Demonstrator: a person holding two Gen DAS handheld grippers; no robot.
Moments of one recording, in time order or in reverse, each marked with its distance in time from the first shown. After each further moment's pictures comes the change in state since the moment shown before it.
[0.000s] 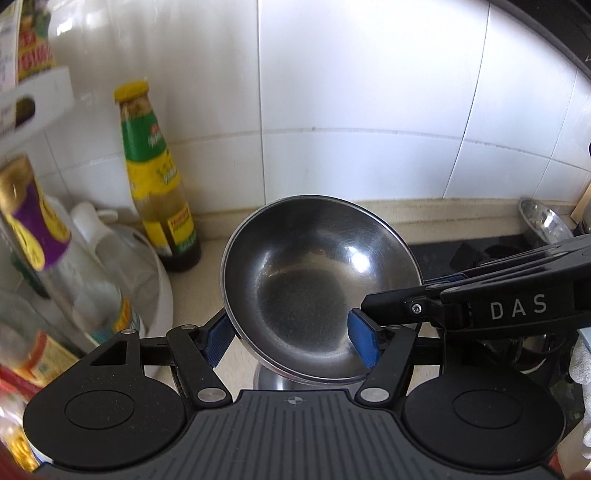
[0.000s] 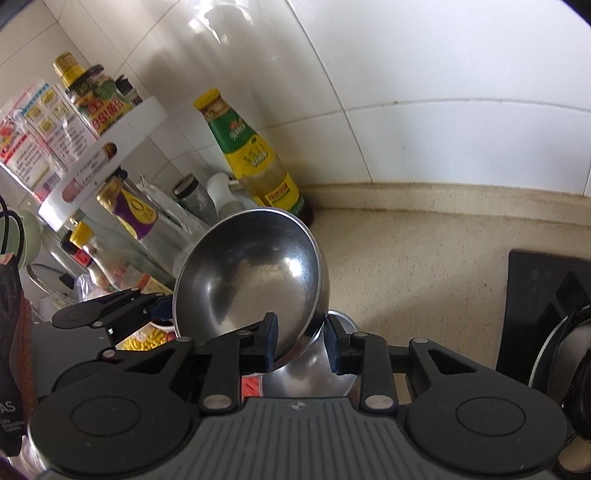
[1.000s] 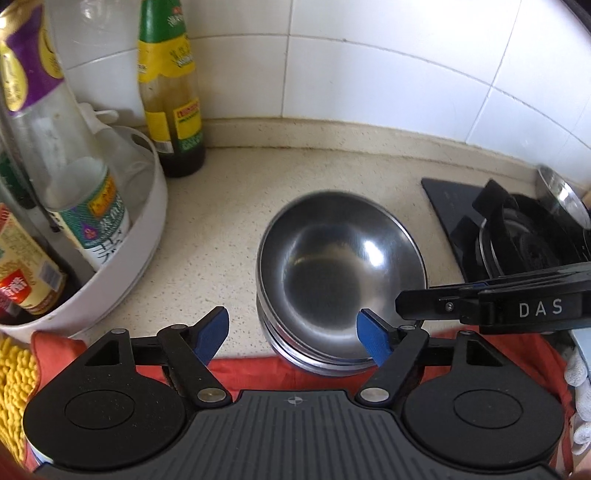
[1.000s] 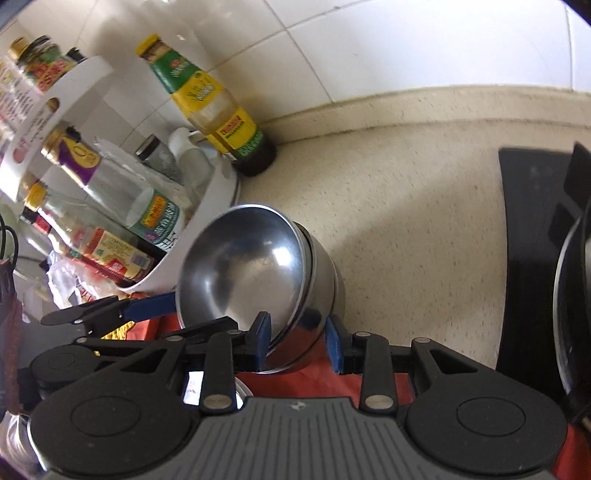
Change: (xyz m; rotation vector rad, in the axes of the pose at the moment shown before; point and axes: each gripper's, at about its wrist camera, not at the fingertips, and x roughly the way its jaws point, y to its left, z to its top) left arm 0.040 0.026 -0.055 -0.085 0.148 -0.030; right arm 0.044 -0.045 -0.058 0.117 0.082 0.003
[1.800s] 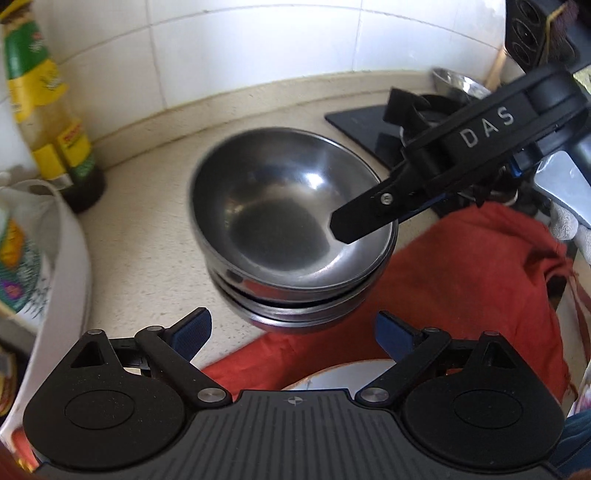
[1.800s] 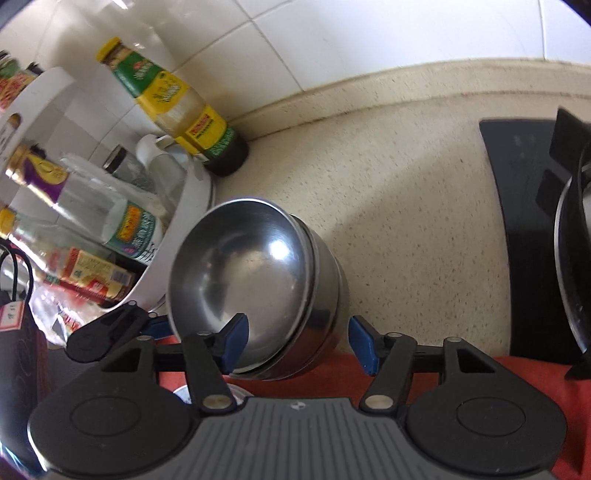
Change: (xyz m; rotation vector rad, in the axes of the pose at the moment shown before) left arm 0.035 0.008 -0.025 0.428 0.028 -0.225; right arm 0.015 0.011 0.000 0.127 0.012 -0.080
